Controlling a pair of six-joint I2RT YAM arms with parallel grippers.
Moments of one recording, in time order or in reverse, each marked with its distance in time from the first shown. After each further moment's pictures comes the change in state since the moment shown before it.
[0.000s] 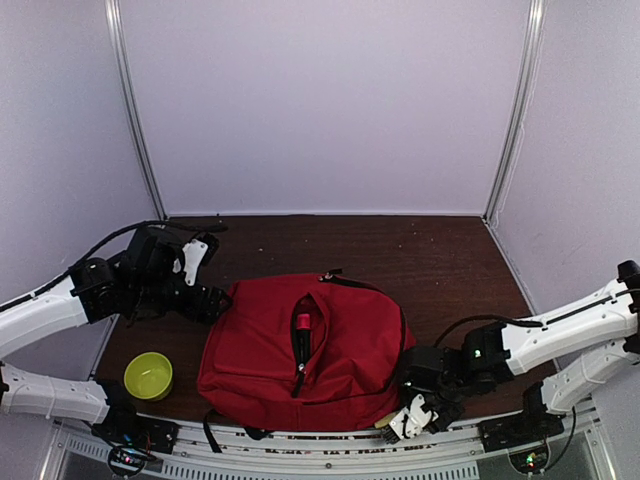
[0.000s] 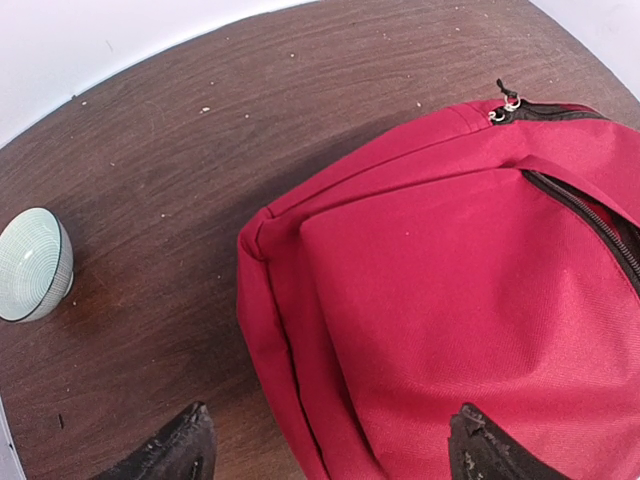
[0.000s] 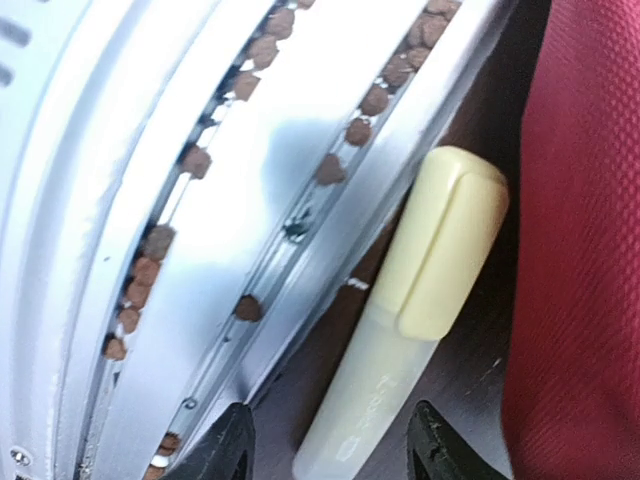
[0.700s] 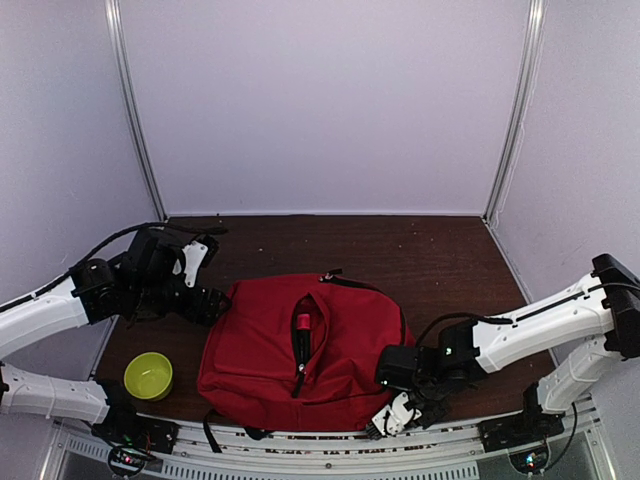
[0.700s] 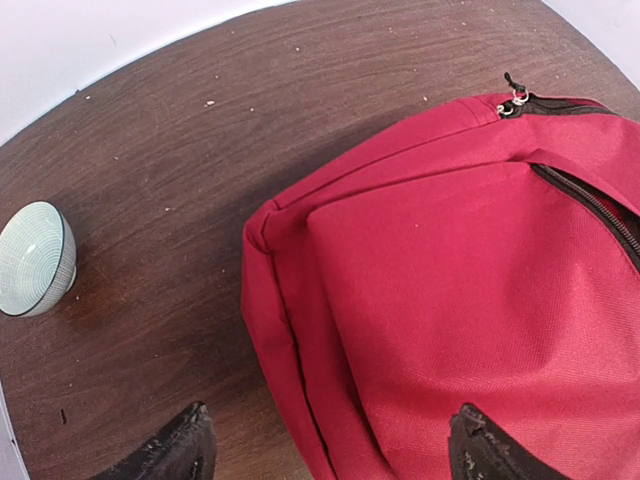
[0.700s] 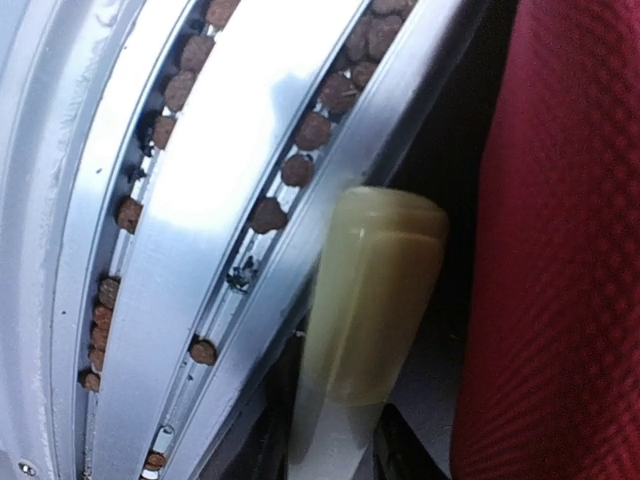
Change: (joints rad) left arm 0.000 0.000 -0.007 -0.008 -0.011 0.001; right arm -0.011 0.174 0.124 -0.035 0.006 0.054
